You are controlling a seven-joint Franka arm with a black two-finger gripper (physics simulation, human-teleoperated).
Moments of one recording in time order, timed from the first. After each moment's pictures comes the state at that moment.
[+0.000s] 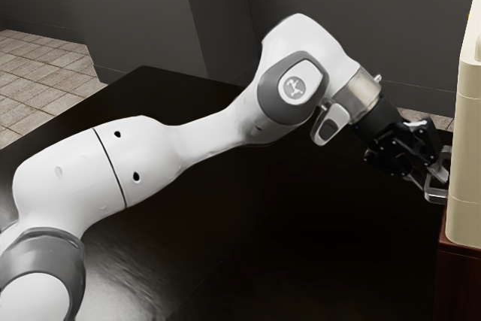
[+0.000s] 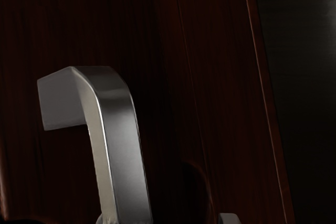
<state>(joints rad) 0.11 0.72 -0.58 -1.00 -0.33 1.97 2.90</state>
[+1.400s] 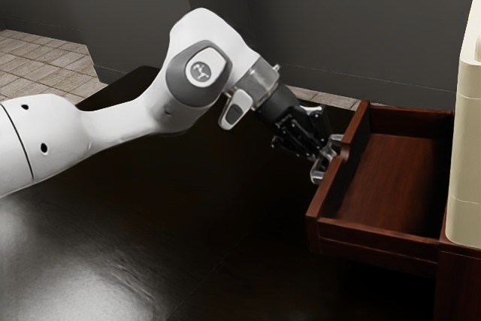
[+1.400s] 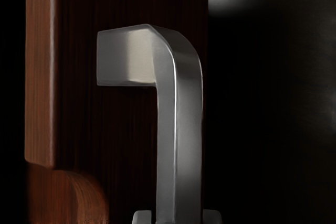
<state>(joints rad) 0.59 0.49 -0.78 -1.38 -0.34 1.99 2.90</state>
